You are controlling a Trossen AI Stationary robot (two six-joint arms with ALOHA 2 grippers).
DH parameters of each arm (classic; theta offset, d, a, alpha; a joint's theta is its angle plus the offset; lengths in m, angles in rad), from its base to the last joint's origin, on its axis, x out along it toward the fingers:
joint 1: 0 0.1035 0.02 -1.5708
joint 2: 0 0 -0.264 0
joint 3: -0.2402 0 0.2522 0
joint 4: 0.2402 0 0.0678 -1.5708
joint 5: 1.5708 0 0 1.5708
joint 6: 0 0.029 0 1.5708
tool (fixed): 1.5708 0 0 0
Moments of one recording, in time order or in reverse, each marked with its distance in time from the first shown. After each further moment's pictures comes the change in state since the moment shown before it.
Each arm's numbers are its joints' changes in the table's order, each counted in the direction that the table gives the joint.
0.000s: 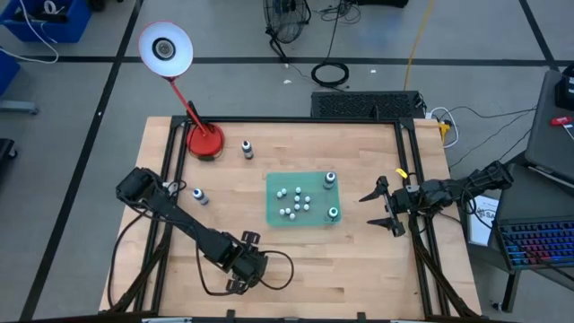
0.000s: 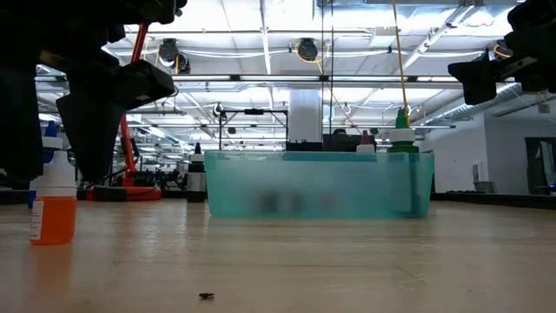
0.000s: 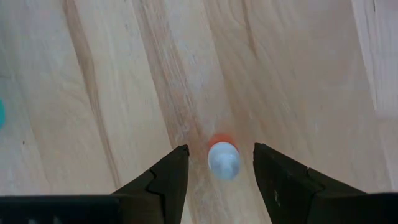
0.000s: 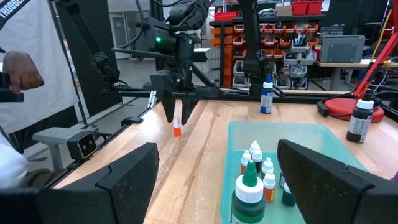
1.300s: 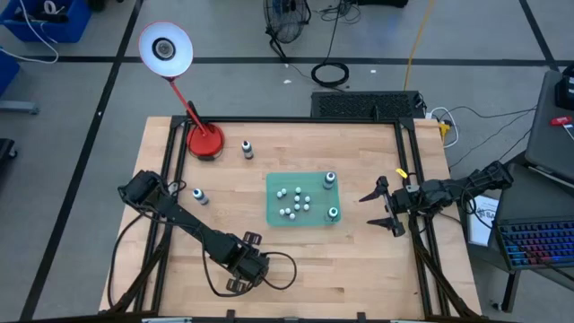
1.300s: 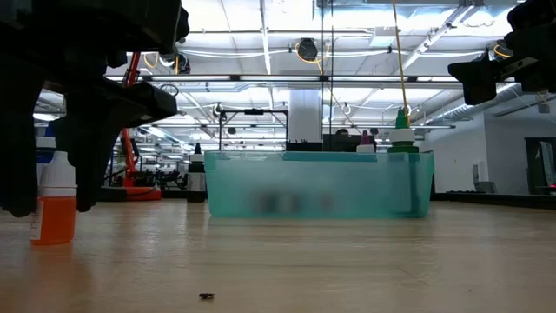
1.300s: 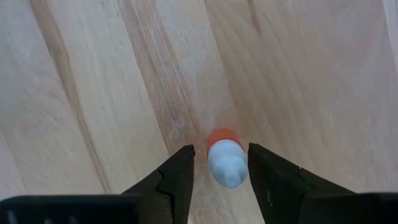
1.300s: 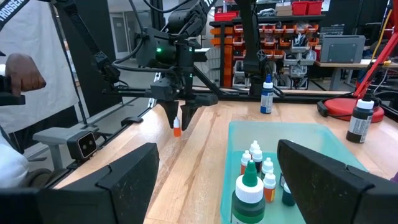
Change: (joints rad) left arm 0.014 0.051 -0.013 0.022 0.044 0.050; right arm 0.000 0.000 0.000 0.000 0.000 0.000
